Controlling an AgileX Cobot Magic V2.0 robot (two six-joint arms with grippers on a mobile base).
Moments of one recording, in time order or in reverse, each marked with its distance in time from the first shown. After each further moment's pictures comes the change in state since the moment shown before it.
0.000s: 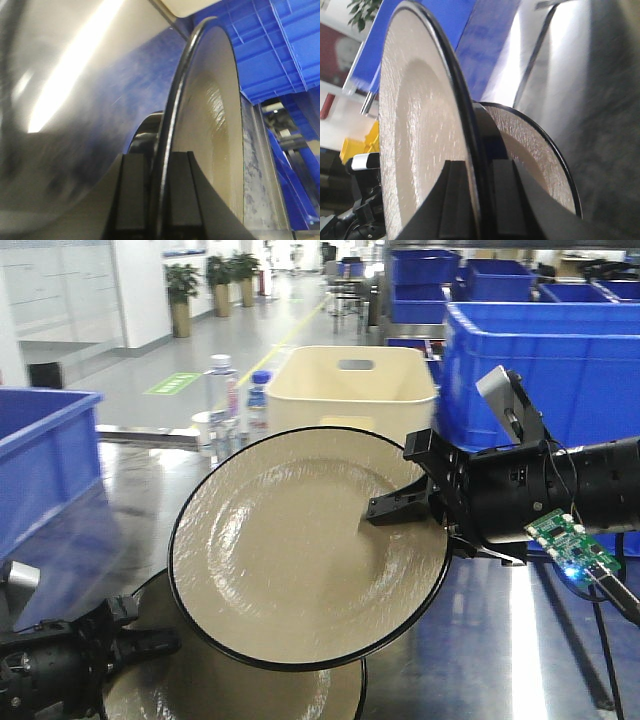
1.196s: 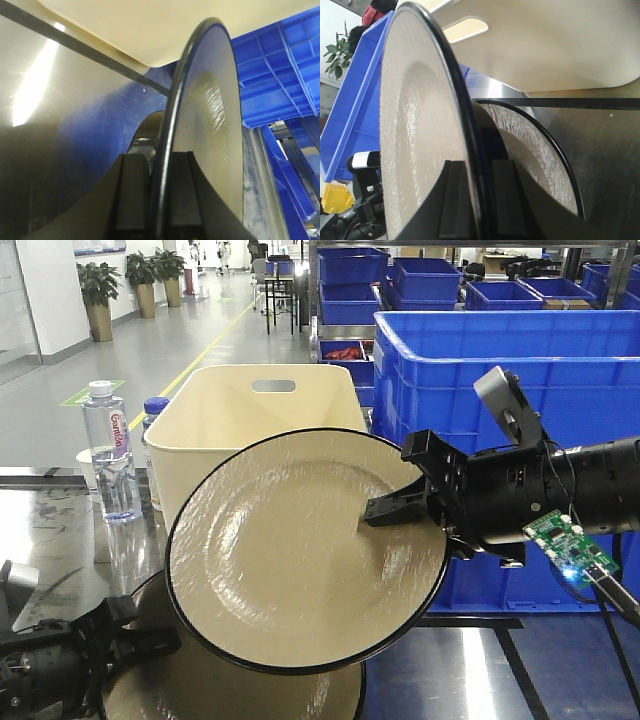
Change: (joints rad) left arm 0.000 0.000 0.000 0.000 0.001 0.000; right arm 0.000 0.000 0.000 0.000 0.000 0.000
